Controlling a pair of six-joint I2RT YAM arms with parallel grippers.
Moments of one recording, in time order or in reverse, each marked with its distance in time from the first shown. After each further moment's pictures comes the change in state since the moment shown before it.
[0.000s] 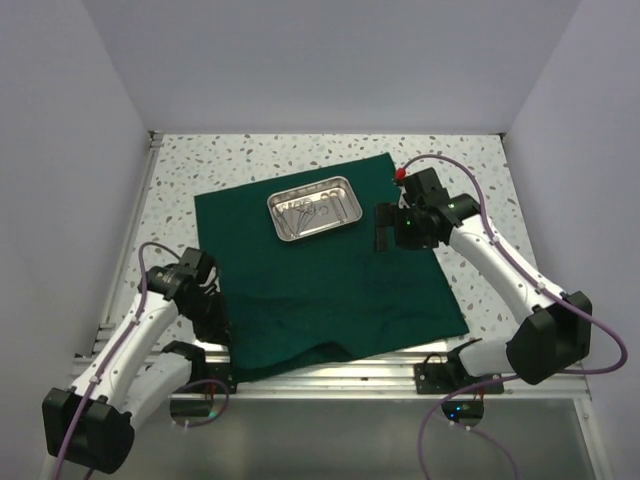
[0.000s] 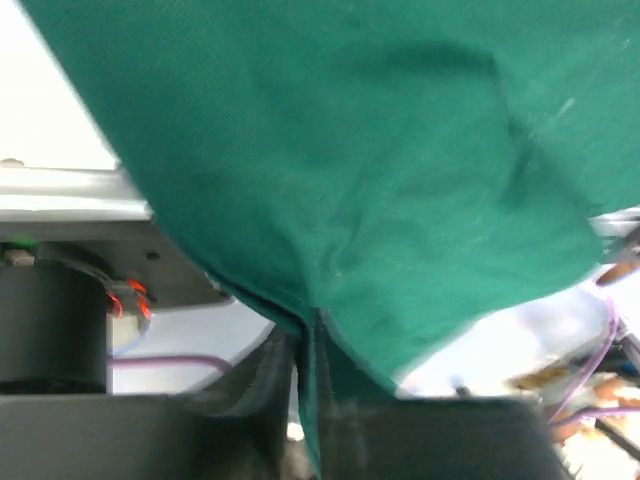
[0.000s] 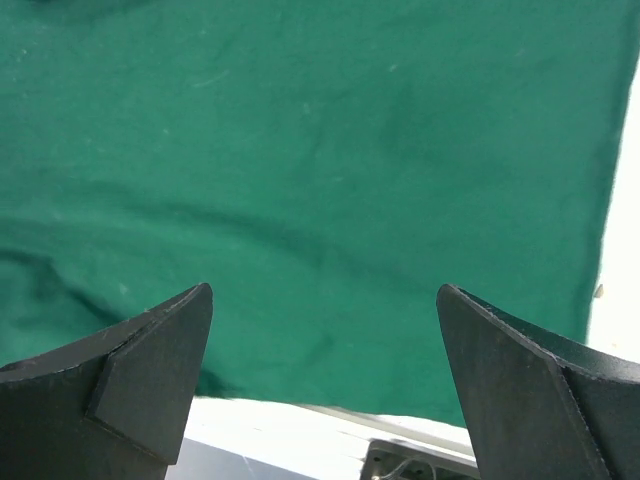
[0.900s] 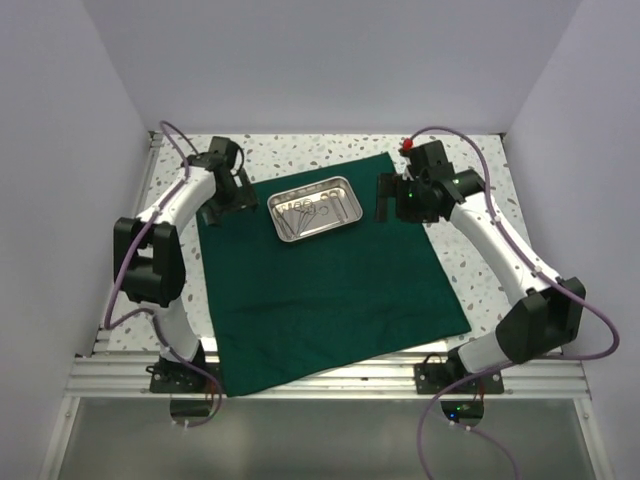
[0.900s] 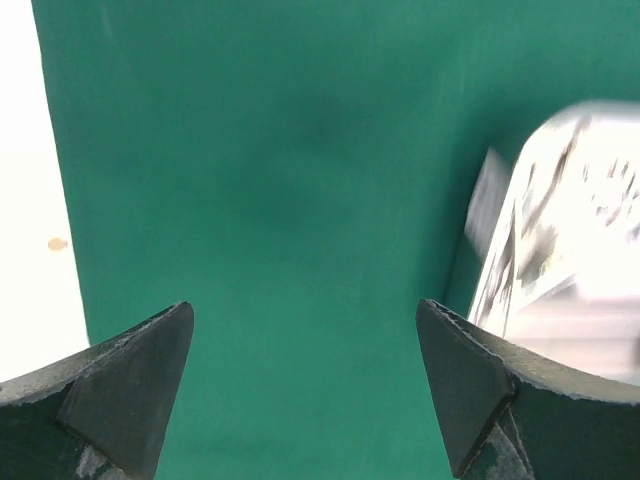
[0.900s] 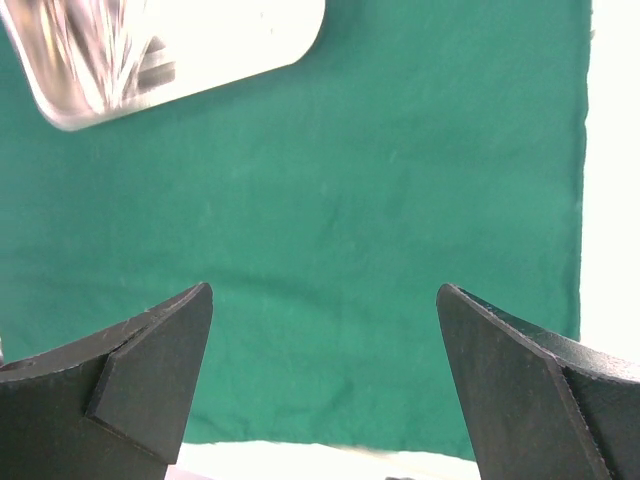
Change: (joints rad) left arm 0.060 0.919 0.824 0.337 -0.439 -0.007; right arm -0.033 0.080 0.167 0.000 0.008 0.013
